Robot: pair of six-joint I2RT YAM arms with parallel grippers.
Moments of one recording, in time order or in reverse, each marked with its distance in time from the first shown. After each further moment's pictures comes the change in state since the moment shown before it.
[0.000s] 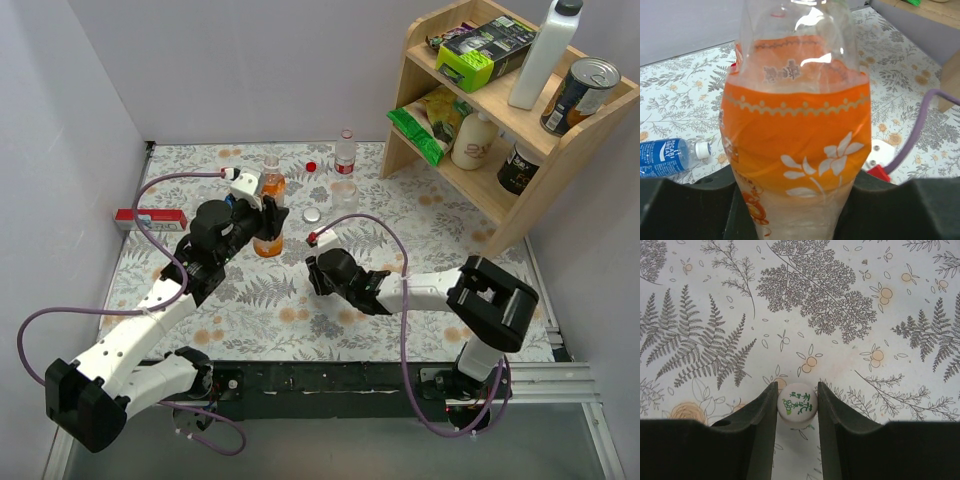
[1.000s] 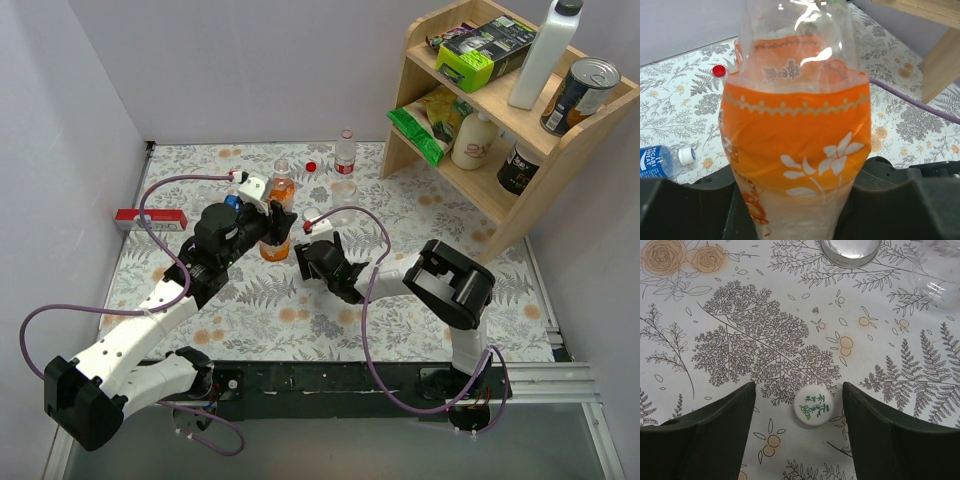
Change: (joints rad) left arm -0.050 -0.004 -0.007 0.009 0.026 0.003; right arm -0.050 0.288 0.152 0.157 0.203 -0.004
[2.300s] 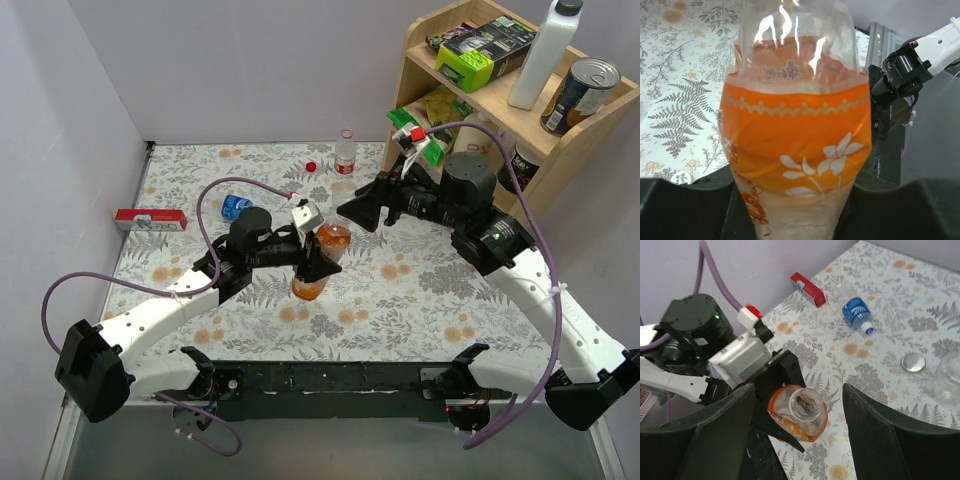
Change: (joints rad) left arm -0.126 0.156 -0.004 0.032 0.572 0.007; right arm -0.373 -0.824 0.388 -0.743 -0.965 0.023
